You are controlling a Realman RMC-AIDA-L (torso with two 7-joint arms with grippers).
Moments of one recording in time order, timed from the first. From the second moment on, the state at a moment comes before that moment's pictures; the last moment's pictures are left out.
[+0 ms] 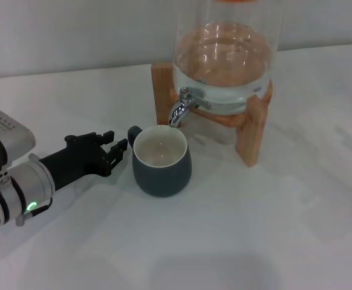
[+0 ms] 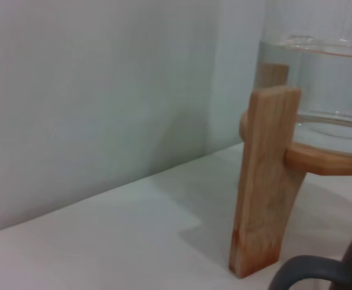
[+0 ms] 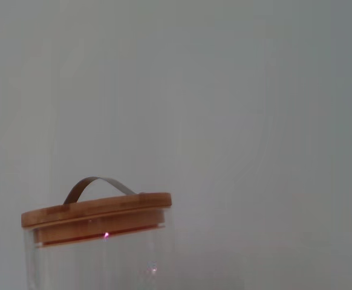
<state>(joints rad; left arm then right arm) -0.60 -2.09 1.46 0.33 -2.07 -0.82 2.14 0.10 2.01 -0.62 -0.71 1.92 1.60 -1.98</state>
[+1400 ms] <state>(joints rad) -0.20 -2.08 1.25 0.67 -2.34 -1.16 2.11 0.08 2.00 -0.59 -0.77 1.79 1.60 -1.88</state>
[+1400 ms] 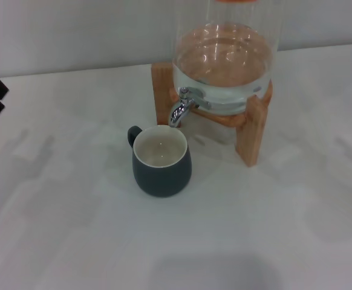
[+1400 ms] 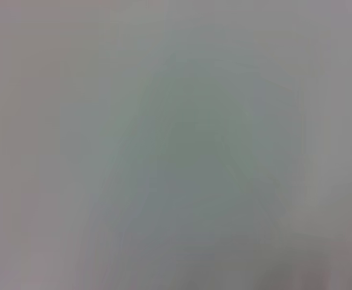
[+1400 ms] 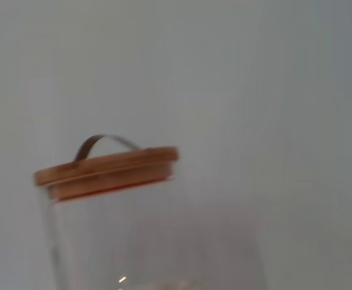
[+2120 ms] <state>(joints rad) -0.21 -2.07 1.20 0.66 -2.35 -1.18 2.00 0.02 2.01 -0.95 -1.12 1.73 1.67 -1.63</state>
